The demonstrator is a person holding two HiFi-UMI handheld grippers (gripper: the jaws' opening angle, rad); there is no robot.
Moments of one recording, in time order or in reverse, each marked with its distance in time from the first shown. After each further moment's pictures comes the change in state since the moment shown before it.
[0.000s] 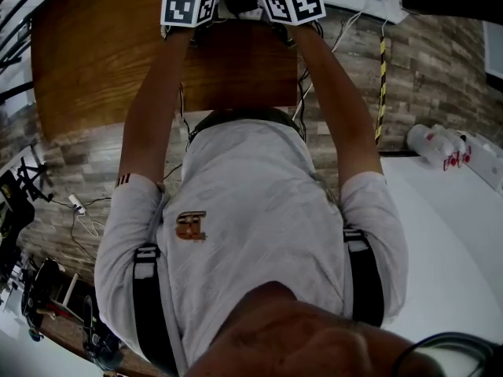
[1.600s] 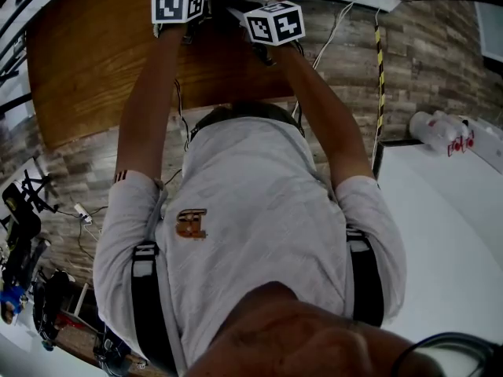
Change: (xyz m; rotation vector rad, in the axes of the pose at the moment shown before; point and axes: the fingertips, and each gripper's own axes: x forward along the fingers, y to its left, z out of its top) left arm -0.003 0.002 -0.004 -0.022 -0.018 0.004; right arm -0.004 0.052 -0.053 0.168 -0.053 0.021
